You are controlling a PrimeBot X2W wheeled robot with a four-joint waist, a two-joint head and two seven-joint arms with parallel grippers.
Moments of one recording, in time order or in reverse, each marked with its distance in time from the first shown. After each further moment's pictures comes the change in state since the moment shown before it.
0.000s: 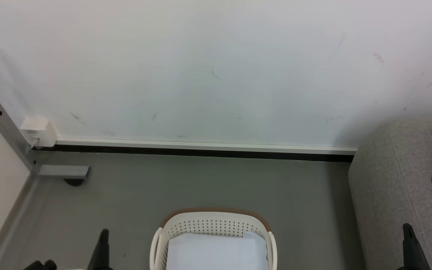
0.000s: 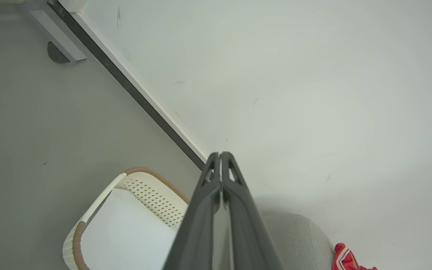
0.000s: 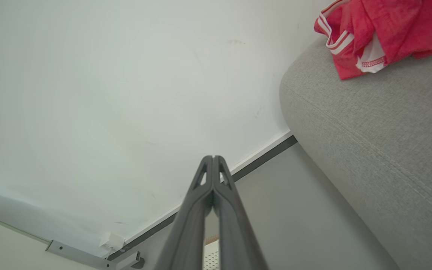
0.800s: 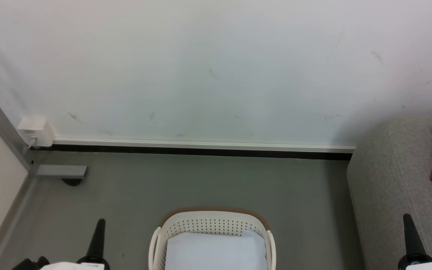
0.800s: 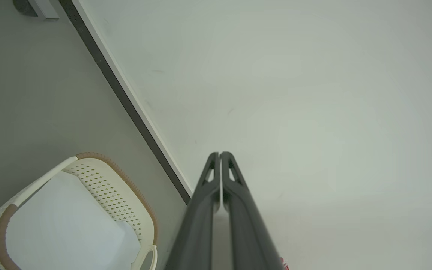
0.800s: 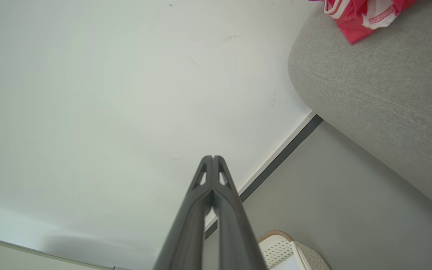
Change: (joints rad) left arm -0.030 0.001 0.031 -0.017 -0.272 -0.018 0.071; right arm -0.050 -0.002 -0.009 0.009 0.295 0.000 0.071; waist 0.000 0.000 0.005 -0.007
